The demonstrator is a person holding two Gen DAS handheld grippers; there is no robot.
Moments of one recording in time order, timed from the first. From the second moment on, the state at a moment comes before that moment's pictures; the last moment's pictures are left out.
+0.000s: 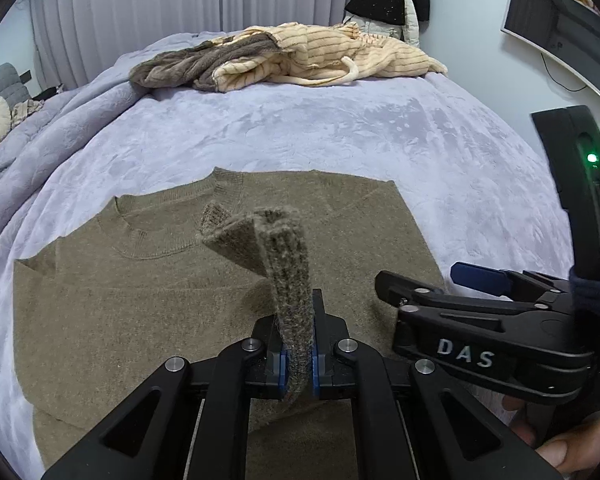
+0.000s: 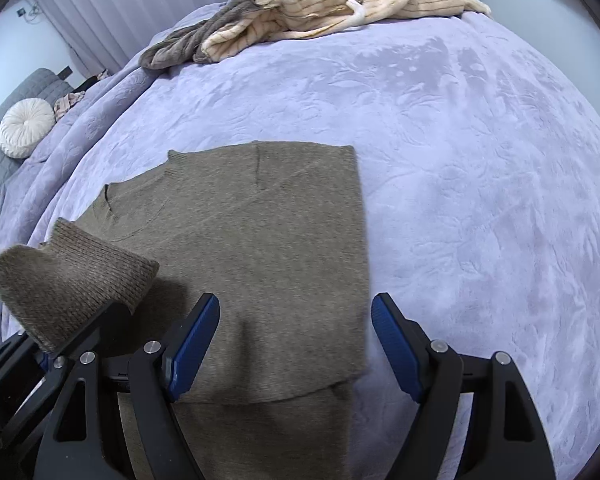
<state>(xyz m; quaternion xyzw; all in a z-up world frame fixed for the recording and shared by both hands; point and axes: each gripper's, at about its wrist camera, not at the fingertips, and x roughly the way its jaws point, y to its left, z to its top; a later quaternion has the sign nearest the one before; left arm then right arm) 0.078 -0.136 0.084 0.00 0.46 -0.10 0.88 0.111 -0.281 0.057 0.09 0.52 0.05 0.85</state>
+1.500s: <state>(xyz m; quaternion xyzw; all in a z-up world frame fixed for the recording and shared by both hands) 0.052 0.021 0.041 -0.14 0.51 -0.03 0.85 0.111 -0.250 0.035 0.18 0.54 0.17 0.80</state>
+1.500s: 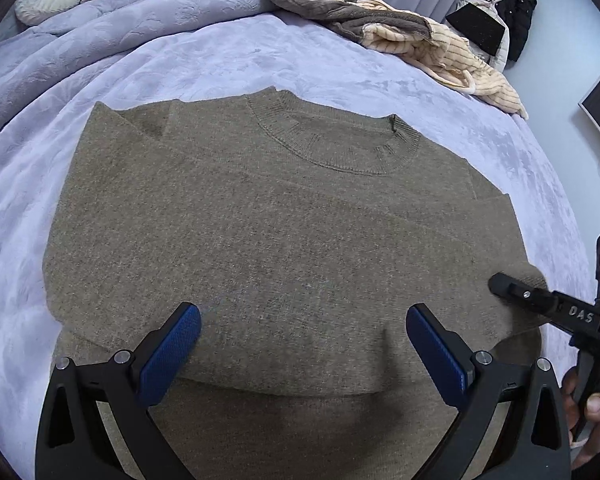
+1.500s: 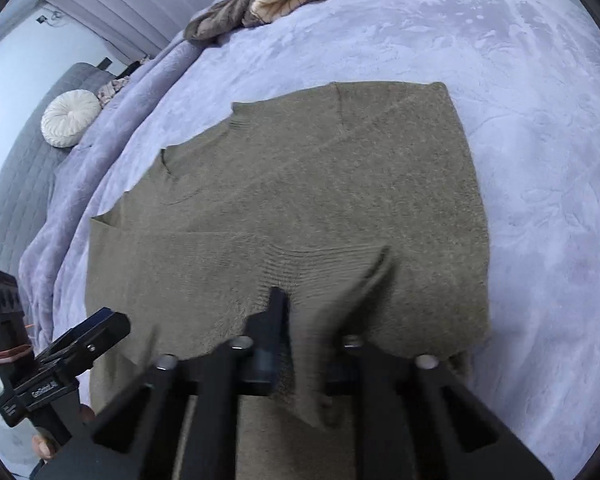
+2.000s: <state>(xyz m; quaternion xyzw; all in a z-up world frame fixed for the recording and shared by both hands) 0.056 0.023 0.051 -0.10 0.51 -0.01 0.86 0.109 -0.278 0.041 0.12 0.49 0.09 0.86</state>
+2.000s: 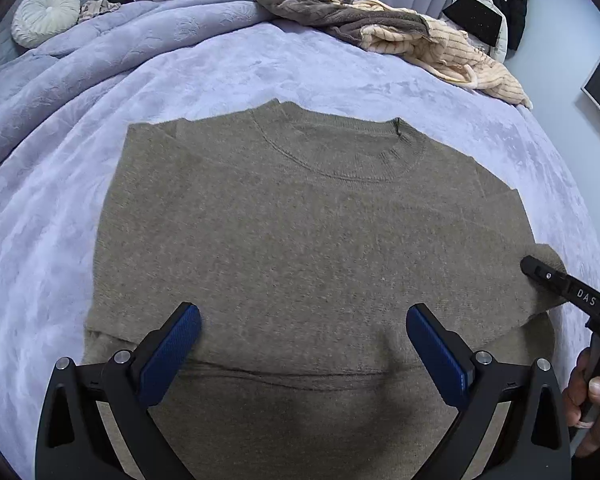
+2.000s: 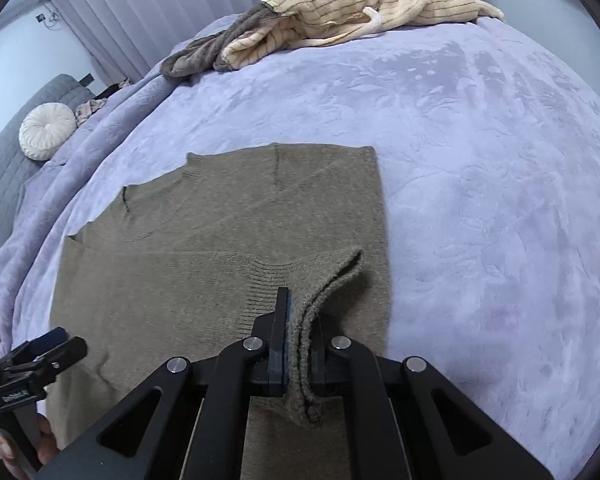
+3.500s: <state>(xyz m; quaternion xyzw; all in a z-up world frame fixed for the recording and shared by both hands) 0.024 0.008 0.037 -0.02 0.53 0.00 0.85 0.024 -0.163 0.057 -0.07 0.50 0.15 0.85</state>
